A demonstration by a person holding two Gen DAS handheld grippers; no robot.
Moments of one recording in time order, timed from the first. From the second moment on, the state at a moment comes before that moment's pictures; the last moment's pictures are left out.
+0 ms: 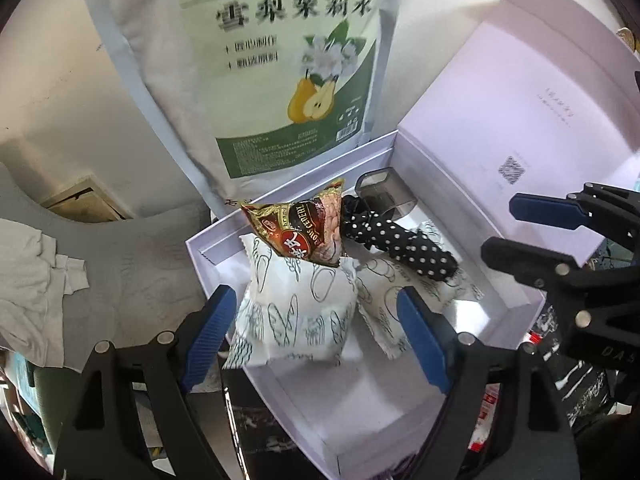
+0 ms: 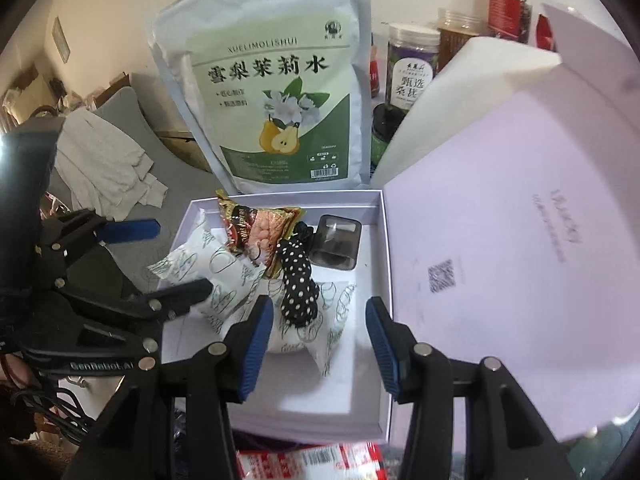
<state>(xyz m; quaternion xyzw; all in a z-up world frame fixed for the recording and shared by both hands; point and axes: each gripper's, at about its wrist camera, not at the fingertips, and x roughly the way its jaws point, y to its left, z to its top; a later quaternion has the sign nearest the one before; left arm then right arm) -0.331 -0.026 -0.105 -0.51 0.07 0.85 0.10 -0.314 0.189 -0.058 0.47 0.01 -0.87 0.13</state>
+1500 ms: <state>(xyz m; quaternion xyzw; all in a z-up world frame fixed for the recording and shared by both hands) -0.085 0.046 0.039 -0.47 0.04 0.88 0.03 -0.110 0.231 0.018 0.47 0.04 -0.86 0.20</state>
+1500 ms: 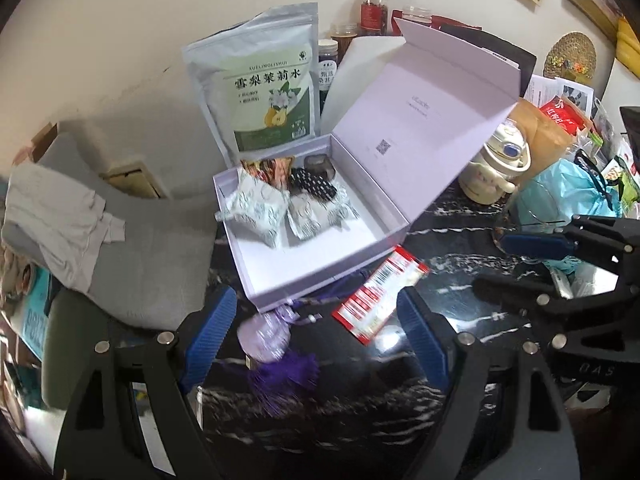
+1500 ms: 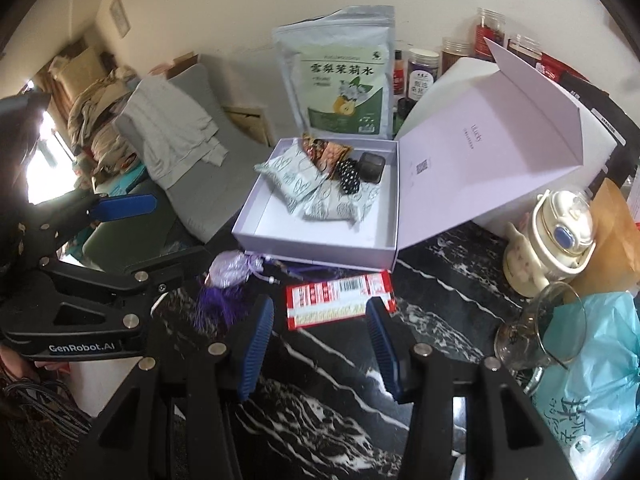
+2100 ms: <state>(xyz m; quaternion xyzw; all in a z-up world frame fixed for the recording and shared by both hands) 0.003 0.070 0.015 -0.49 -0.01 0.87 -0.03 -0.063 0.244 -0.012 0.48 0.07 -0.84 0.25</state>
